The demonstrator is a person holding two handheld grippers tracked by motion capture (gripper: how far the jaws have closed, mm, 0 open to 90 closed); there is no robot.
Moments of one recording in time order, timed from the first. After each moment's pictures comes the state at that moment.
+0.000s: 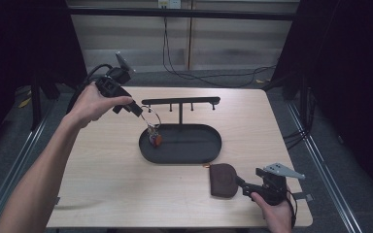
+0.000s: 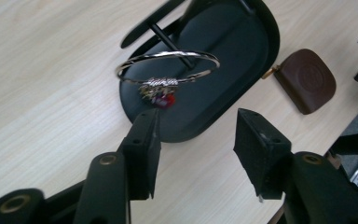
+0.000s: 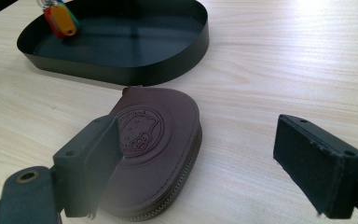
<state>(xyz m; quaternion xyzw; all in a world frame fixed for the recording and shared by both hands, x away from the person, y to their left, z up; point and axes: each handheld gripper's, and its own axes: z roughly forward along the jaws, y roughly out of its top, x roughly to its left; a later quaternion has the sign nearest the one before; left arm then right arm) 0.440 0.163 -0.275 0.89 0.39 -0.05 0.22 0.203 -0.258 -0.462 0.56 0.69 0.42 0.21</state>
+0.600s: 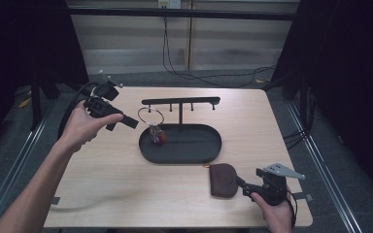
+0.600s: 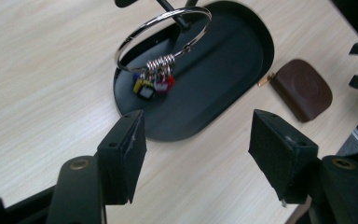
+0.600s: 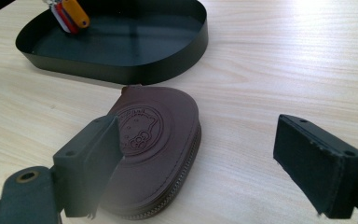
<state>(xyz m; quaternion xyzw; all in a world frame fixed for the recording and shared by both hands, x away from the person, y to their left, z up) 0.396 0.195 -0.300 0.87 0.40 -0.02 0.30 0.202 -0.258 -0.463 0.56 0.69 0.42 0.21</state>
